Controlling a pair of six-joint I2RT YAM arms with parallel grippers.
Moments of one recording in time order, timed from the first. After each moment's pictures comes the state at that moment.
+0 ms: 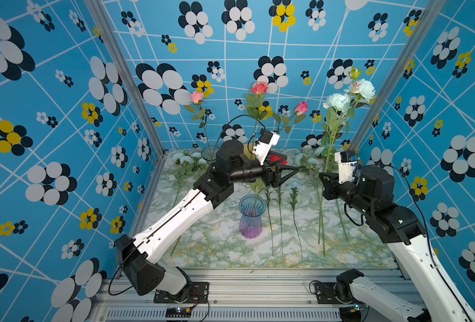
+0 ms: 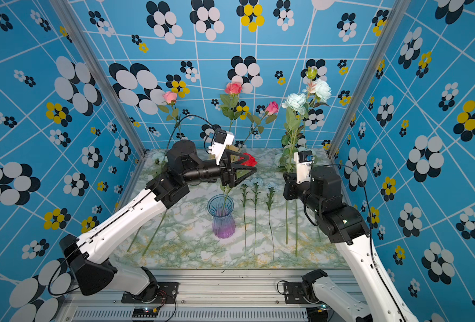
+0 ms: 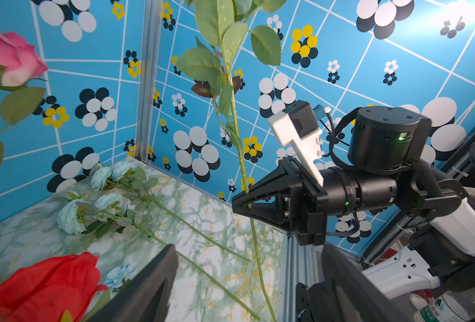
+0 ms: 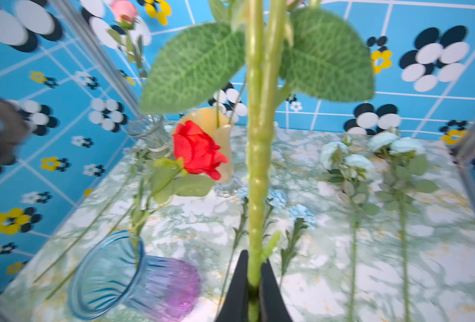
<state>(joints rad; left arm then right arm) -0.72 1.42 1.52 -0.08 0.59 -0.32 0.37 0.96 1.26 -0.71 0.06 0.15</state>
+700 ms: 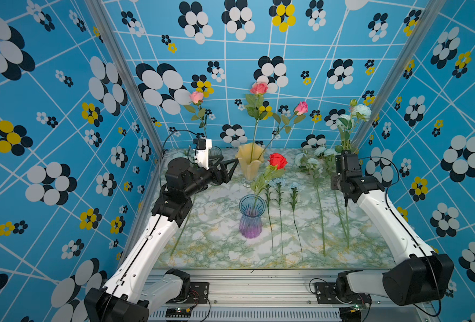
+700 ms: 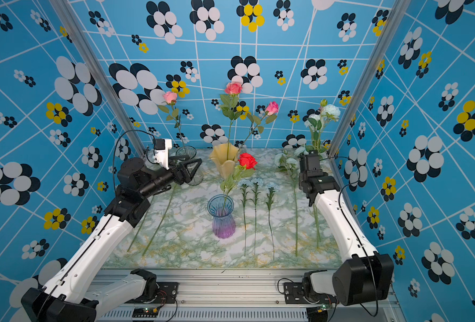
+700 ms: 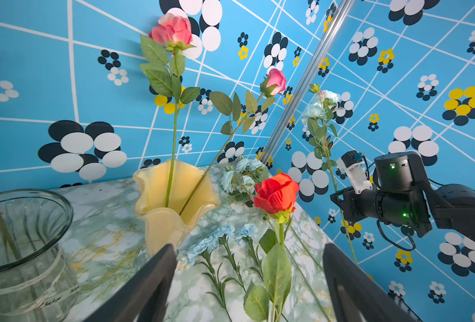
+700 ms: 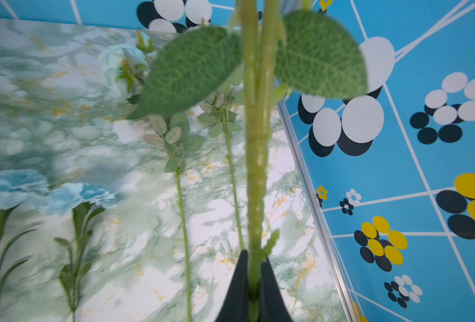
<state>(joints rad) -0.29 1.10 1.09 -0.02 0.46 -0.41 0.11 1.37 1.24 -0.71 0.57 0.06</state>
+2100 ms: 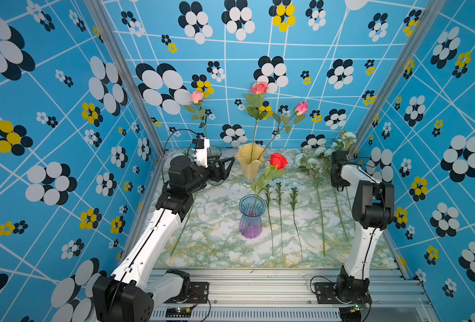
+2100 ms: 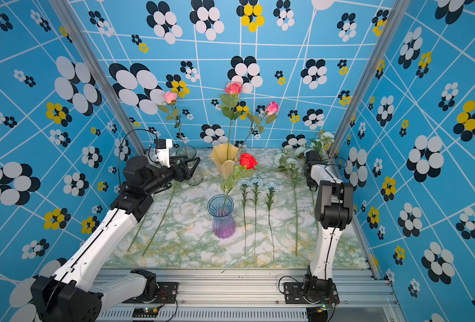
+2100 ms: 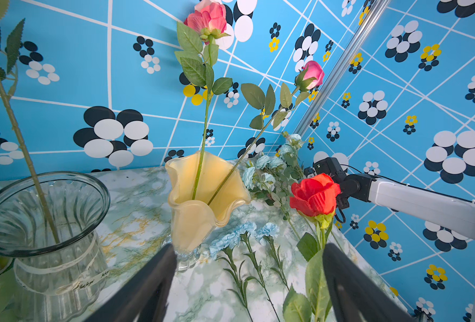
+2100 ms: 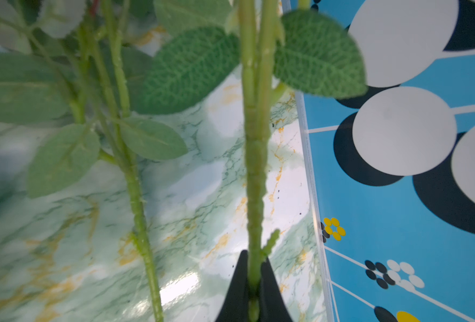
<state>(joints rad) -0.24 1.16 1.07 0.01 0.44 -0.39 -0.11 2.15 1.63 -0.63 0.59 -0.12</state>
